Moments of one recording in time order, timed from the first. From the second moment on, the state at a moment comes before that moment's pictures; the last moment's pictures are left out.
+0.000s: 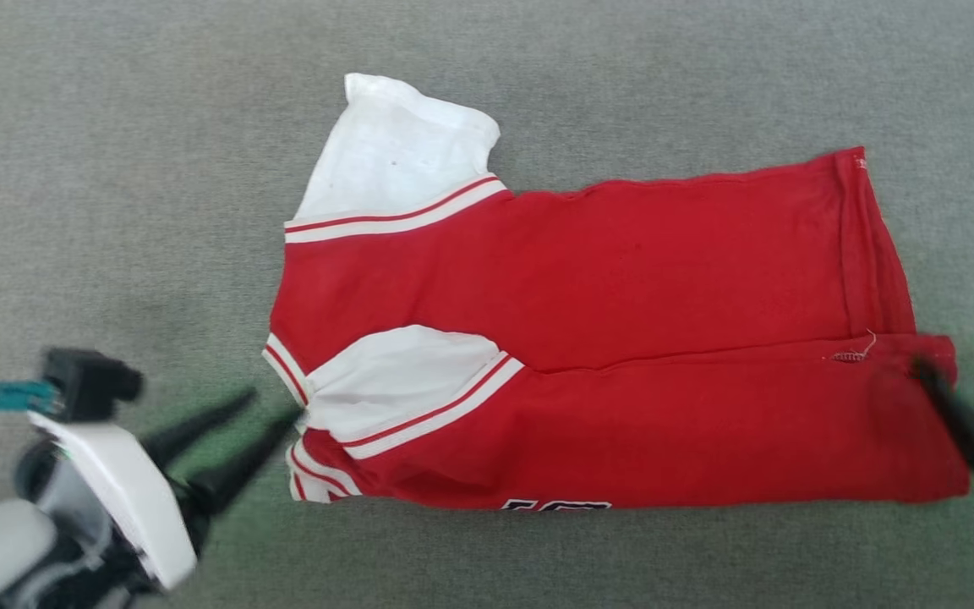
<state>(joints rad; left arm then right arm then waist) -0.53 1.02 -1.05 -0.06 -1.40 -0.07 -0.06 -0.01 -0.40 -0.17 -0.39 0.47 0.13 0.82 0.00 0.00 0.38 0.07</state>
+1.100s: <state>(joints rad) -1.23 0.91 -1.00 0.51 -1.42 -0.13 0.57 -0.26 -0.14 -0.01 -0.13 0.26 0.13 0.12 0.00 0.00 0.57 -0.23</state>
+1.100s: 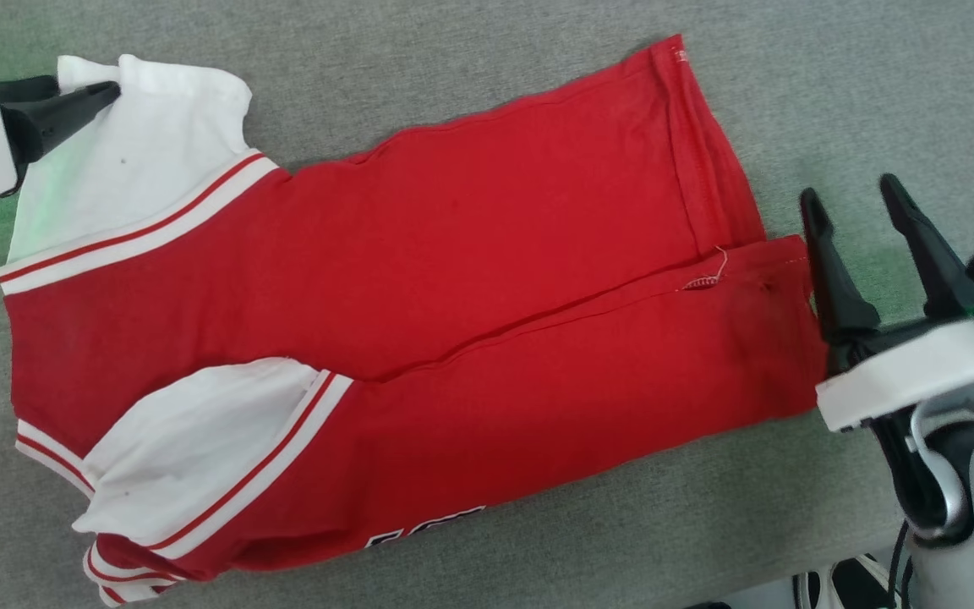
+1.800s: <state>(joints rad) -1.28 0.79 -1.10 0.40 -1.38 -0.13 0.42 -0.86 -0.46 0.30 0.14 0.50 0.13 0.87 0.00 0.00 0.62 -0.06</state>
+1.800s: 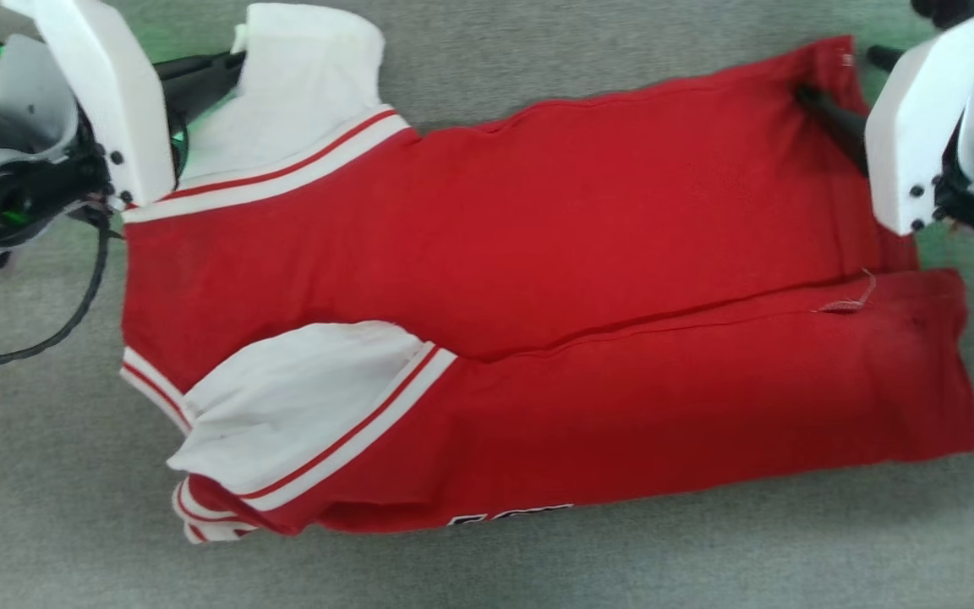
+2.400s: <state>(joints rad) -1.18 0.82 -1.15 0.17 -1.44 -0.13 0.09 -0.69 -0.55 0.24 0.06 0.56 0.13 0.78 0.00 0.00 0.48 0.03</state>
